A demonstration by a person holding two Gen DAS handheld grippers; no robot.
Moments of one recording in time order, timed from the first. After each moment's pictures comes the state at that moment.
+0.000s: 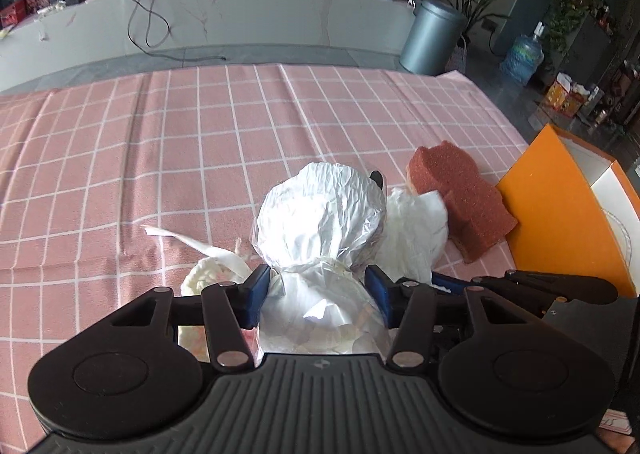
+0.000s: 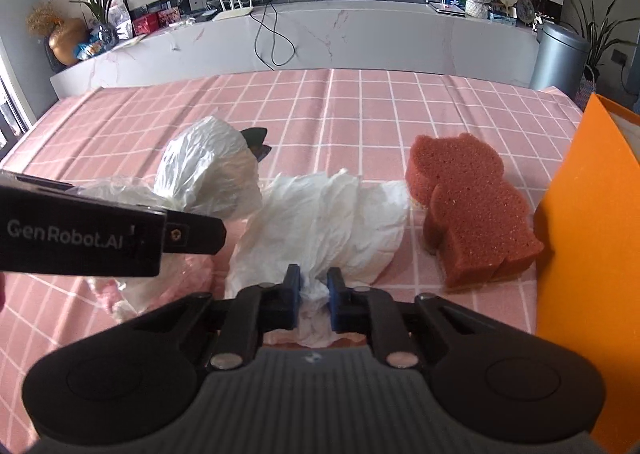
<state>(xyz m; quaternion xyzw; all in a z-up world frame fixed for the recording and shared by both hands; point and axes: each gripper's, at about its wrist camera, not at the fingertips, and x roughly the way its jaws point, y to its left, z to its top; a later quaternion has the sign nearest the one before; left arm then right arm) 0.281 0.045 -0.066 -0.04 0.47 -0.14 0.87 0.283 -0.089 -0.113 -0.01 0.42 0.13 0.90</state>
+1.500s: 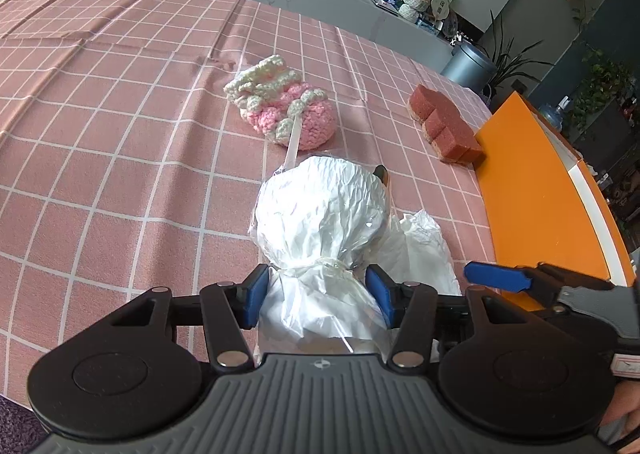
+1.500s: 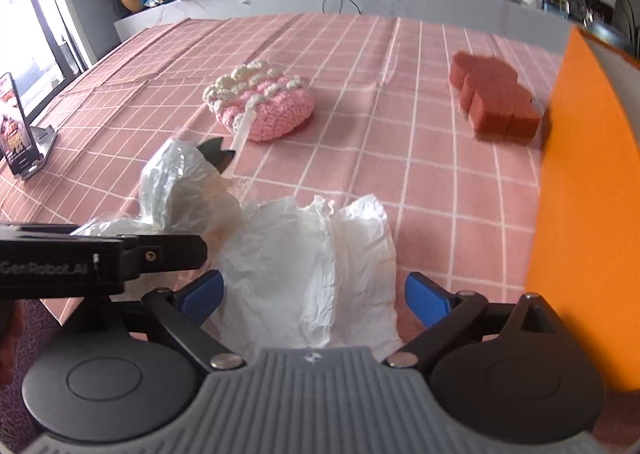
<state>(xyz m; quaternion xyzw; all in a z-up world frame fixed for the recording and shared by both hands) 0.101 0.065 -0.099 -0.17 0.44 -0.07 0.88 0.148 -0.105 -0.119 -0.03 0.47 0.22 0.86</state>
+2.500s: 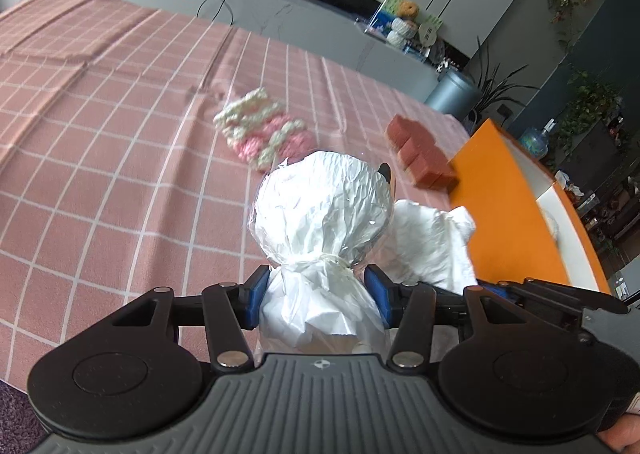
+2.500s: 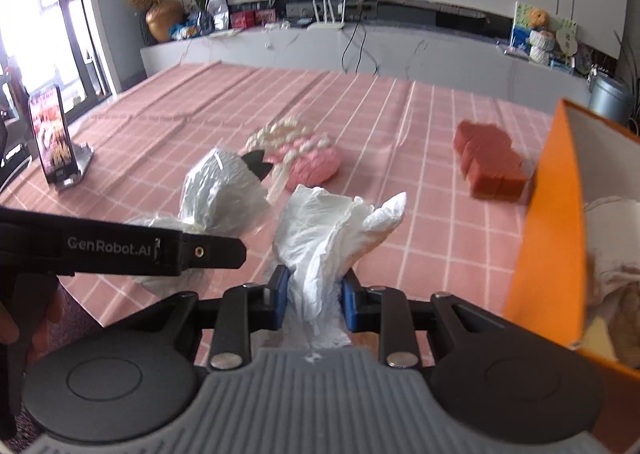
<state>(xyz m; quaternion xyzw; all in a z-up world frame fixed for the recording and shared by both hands) 0.083 0.062 -0.080 -0.20 0.41 -0.07 0.89 0.103 -0.114 -0.065 -0.05 0.37 0.24 0.89</state>
